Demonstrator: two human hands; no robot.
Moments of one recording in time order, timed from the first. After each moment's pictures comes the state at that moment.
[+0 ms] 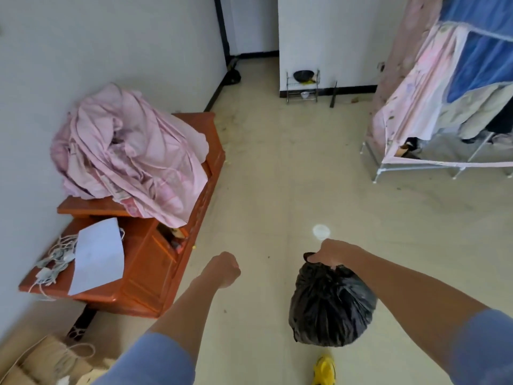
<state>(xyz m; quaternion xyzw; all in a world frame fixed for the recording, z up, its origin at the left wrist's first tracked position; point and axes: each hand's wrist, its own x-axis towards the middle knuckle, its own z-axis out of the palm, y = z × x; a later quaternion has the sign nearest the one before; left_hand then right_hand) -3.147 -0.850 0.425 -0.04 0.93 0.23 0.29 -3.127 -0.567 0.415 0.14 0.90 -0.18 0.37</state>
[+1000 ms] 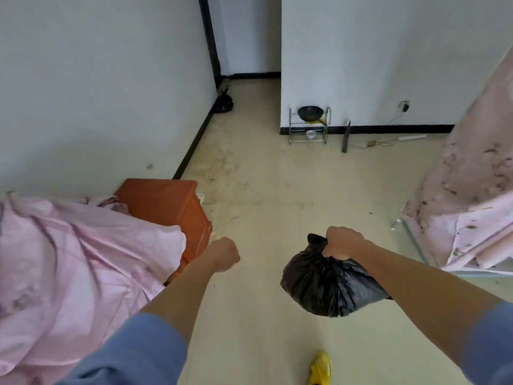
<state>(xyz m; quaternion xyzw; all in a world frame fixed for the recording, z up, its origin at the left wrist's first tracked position) -3.989 -0.672 0.480 0.06 0.94 0.17 0.30 -3.934 -0.385 0.469 0.13 0.95 -0.11 0.25</state>
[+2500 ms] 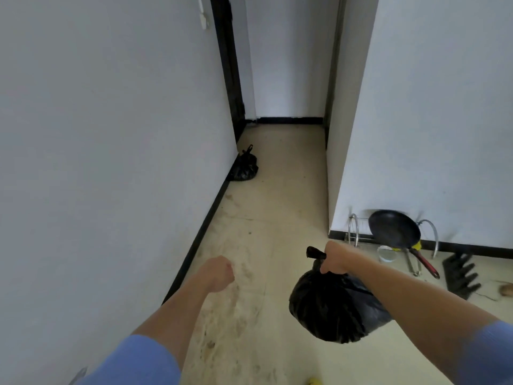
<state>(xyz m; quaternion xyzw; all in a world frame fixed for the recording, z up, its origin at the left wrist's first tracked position) -5.252 -0.496 0.475 0.04 0.95 0.13 0.28 -5.246 -0.189 0.451 0.09 0.96 -0.12 0.25</state>
